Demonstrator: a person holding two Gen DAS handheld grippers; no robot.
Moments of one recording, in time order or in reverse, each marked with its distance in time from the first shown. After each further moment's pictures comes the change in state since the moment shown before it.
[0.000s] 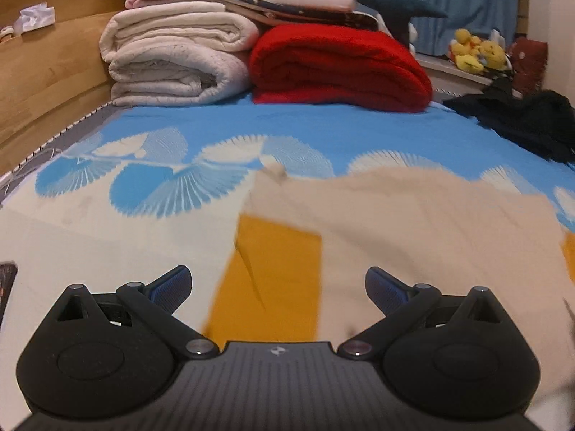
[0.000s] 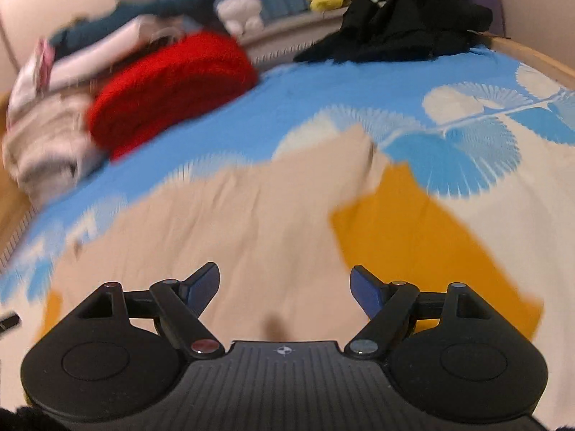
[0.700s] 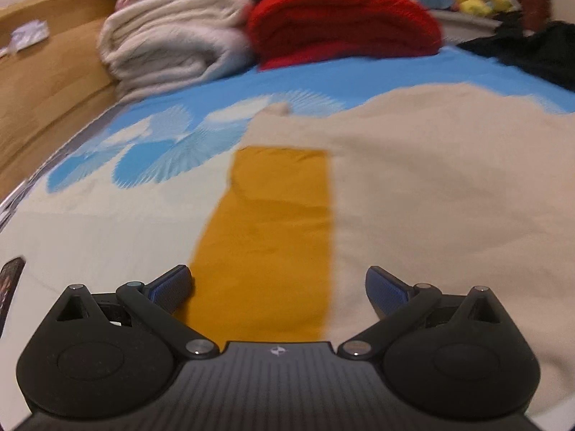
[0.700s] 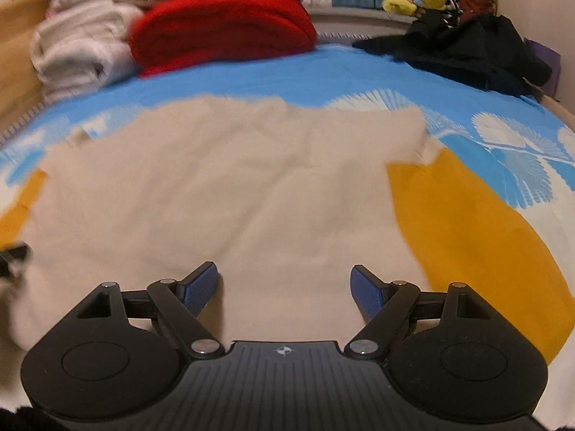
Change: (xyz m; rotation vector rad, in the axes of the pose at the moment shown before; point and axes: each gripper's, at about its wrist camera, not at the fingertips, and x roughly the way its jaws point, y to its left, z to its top) left arm 0.065 -0.021 -0.052 0.102 0.061 0.155; right arm 0.037 0.027 -0.046 -0.317 0.053 -0.044
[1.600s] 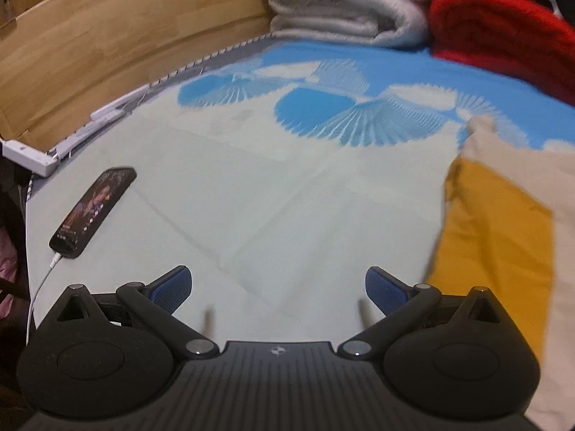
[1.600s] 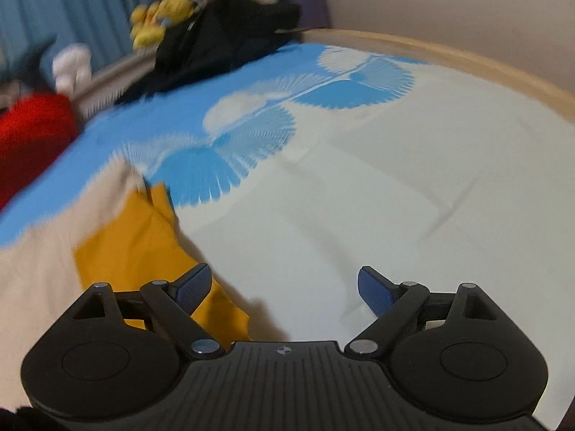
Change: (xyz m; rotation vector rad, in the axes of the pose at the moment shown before) left arm 0.014 0.115 0.012 -0.336 0.124 0.303; right arm -0.071 -0.182 -0.045 0.669 -0.117 -0.369
